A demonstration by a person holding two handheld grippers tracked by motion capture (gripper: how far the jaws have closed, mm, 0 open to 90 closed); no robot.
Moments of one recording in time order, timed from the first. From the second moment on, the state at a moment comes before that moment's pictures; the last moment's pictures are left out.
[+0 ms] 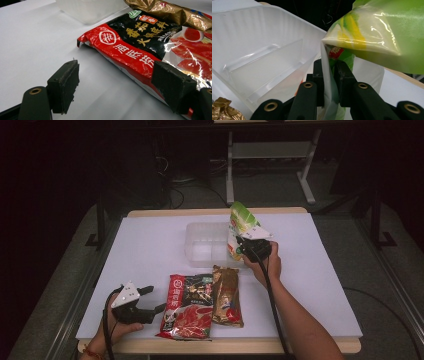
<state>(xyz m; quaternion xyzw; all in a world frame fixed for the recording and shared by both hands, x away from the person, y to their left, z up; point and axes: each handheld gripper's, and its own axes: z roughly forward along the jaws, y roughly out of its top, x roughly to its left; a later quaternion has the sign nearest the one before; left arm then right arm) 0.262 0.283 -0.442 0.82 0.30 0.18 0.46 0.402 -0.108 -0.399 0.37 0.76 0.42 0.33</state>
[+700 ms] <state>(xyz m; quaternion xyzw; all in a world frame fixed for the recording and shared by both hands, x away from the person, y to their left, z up) 0.262 0.281 -0.443 0.82 0.30 0.18 0.46 0.371 -0.129 -0.381 0.35 0.77 0.44 0.30</state>
